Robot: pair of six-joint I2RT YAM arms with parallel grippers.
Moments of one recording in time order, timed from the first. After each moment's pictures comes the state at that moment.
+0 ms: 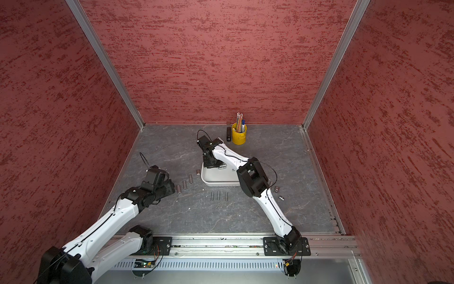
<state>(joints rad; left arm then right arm) -0.33 0.92 0.55 -0.63 -0.18 -0.66 0.71 2.46 2.19 -1.03 0.04 0.56</state>
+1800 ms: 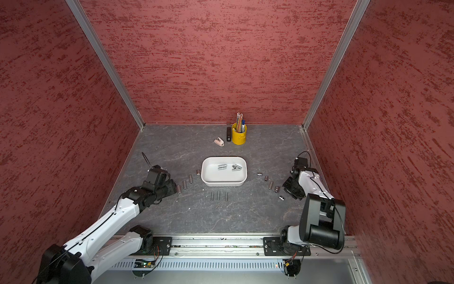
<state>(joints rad) -0.35 0.94 0.55 -0.60 -0.16 -0.65 -0.25 1.41 0.78 -0.83 0.01 0.55</state>
